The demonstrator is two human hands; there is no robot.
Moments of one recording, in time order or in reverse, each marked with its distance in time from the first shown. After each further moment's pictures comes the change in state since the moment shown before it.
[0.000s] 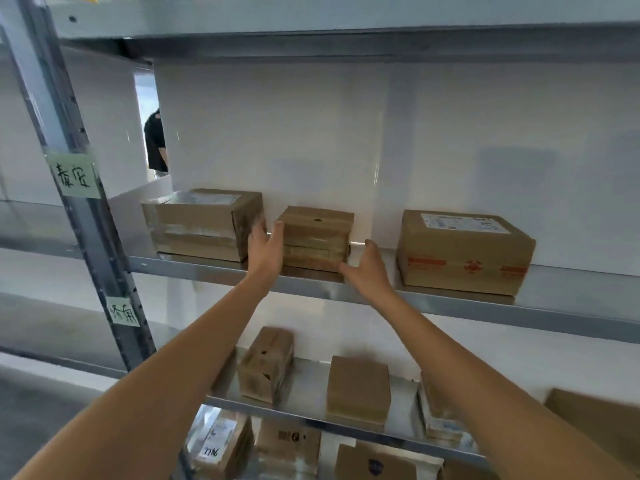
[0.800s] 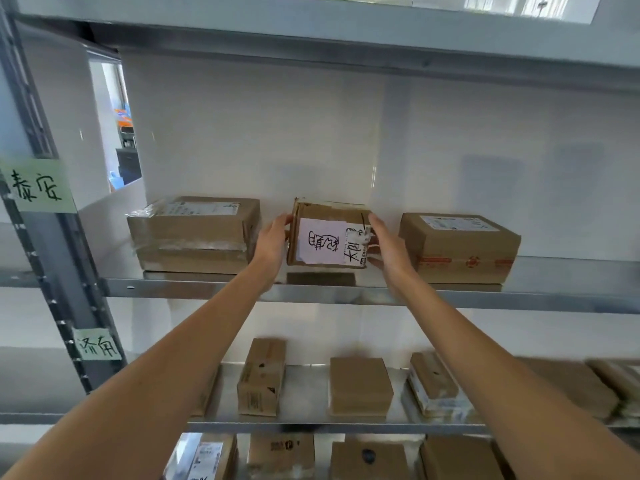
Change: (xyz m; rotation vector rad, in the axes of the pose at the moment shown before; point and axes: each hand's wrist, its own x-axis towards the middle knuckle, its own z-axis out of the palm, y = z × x) left_hand 0.037 0.017 -0.029 -0.296 -0.335 -0.085; right_hand -0.001 -0.052 0.002 0.491 0.189 0.192
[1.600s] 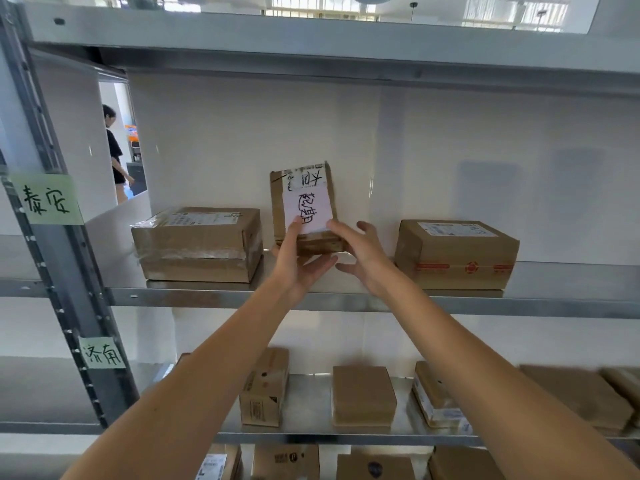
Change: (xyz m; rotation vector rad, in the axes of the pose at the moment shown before) left_hand -0.025 -0.006 0.025 -0.641 -0.231 -0.241; right_hand -0.005 -0.016 0.027 0.099 -0.134 0.070
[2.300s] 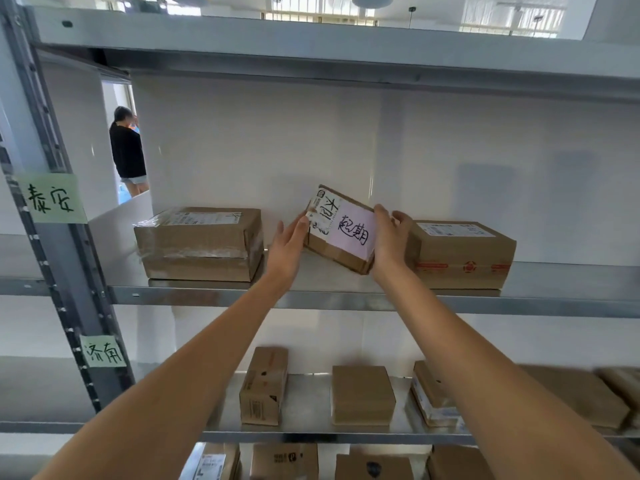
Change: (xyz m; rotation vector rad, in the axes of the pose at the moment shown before) left_hand -0.003 0.013 -0.005 0.824 0.097 0.404; right_hand 0.008 -0.010 -0.012 0.275 0.369 -0.161
